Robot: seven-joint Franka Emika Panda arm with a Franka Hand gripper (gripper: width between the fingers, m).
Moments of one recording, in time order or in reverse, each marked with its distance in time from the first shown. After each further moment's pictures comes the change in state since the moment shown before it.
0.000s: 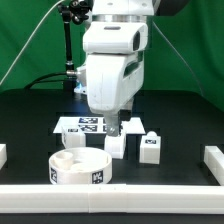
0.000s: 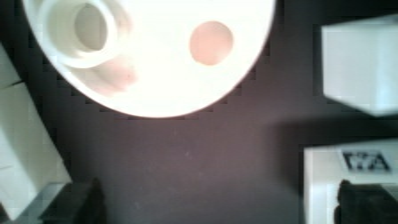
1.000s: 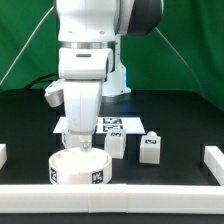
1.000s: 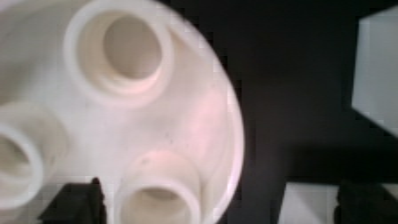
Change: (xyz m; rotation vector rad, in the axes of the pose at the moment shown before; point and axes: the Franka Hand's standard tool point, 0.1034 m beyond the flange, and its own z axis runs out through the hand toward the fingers) arm -0.054 -0.019 0.034 0.042 0.001 -0.182
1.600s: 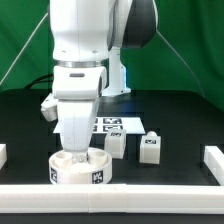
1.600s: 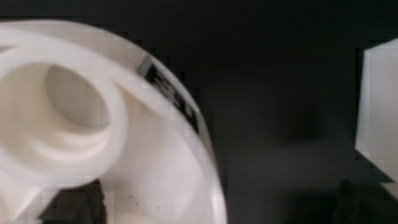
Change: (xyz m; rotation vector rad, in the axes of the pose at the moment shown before) arm -0.005 -0.008 0.024 0.040 0.005 0.013
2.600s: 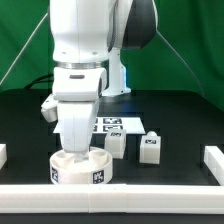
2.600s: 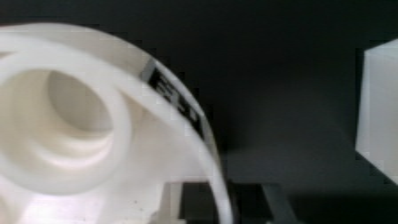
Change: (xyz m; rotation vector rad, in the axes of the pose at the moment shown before) arm 0.000 0.000 0.000 -0.001 0.000 0.001
